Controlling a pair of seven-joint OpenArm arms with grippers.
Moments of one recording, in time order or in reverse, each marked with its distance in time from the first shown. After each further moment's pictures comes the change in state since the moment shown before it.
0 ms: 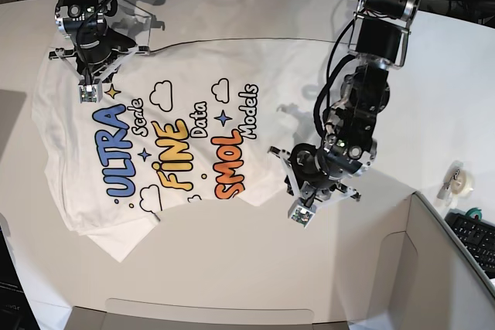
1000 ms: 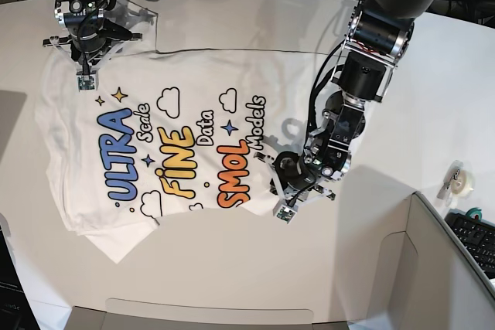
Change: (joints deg) left arm -9.5 1.2 6.2 -34.1 -1.5 -1.1 -23.8; right arm -1.7 0.4 0.4 -1.0 -6.4 -0.4 -4.4
